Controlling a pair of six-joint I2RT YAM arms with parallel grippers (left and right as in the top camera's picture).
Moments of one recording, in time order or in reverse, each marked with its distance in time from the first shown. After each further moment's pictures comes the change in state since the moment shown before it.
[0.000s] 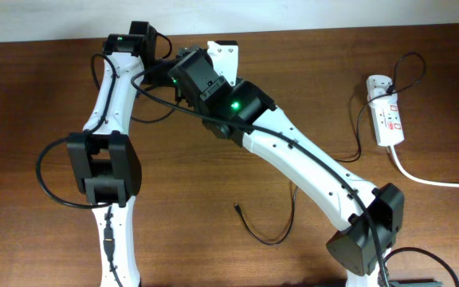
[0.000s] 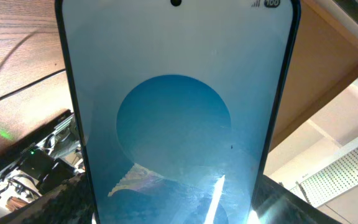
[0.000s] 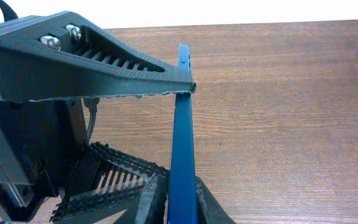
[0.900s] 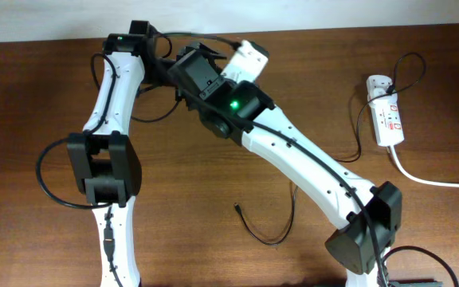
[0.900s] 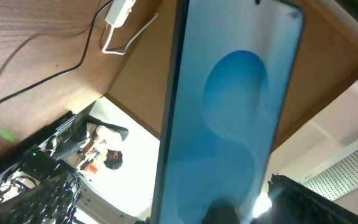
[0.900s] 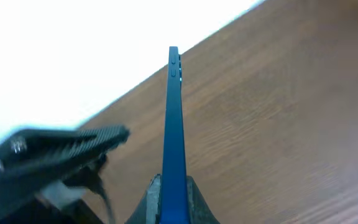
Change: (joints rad) left arm -0.002 0.000 0.005 0.002 -0.009 0.000; right arm -0.005 0.007 0.000 0.019 0.179 0.607
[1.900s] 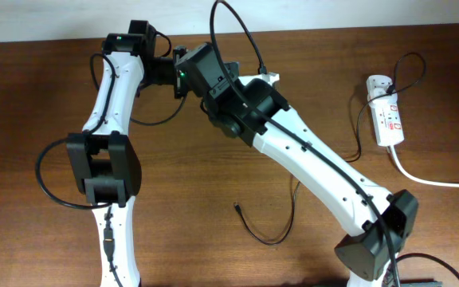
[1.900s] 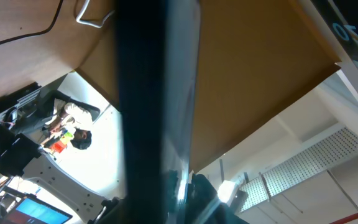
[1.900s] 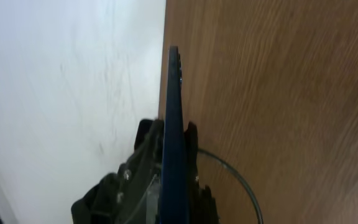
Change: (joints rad) left arm 0.000 0.000 0.003 -0.003 0.102 -0.139; right arm -0.009 -0.057 0.000 0.011 -0.280 0.773
